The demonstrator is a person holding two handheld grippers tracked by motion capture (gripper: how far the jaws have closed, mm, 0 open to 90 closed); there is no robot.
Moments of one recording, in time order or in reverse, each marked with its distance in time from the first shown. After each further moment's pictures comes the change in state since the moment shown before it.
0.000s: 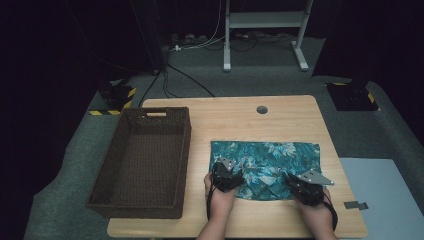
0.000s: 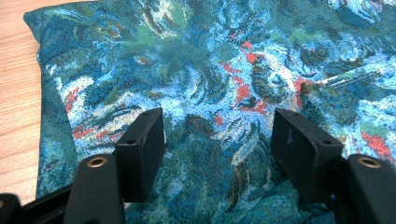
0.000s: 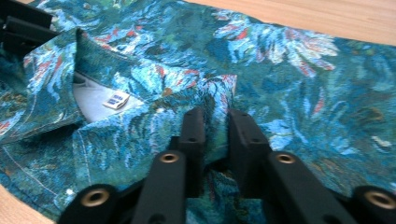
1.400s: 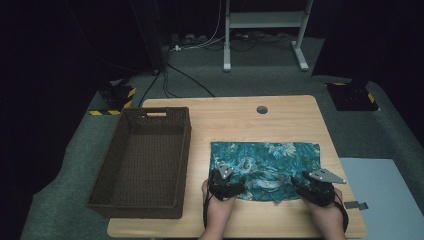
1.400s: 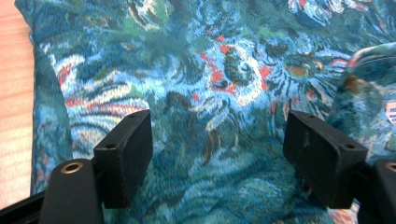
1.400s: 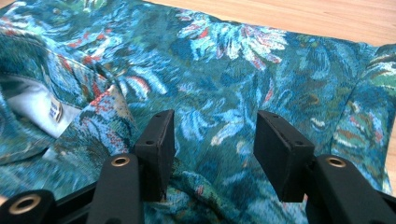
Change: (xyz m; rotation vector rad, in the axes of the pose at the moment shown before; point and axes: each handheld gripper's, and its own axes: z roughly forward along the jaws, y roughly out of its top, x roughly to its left) left arm -0.003 -0.014 -0.025 -0.027 -0.079 -0.038; right arm -0.020 0.003 -0.019 0.023 -0.048 0.037
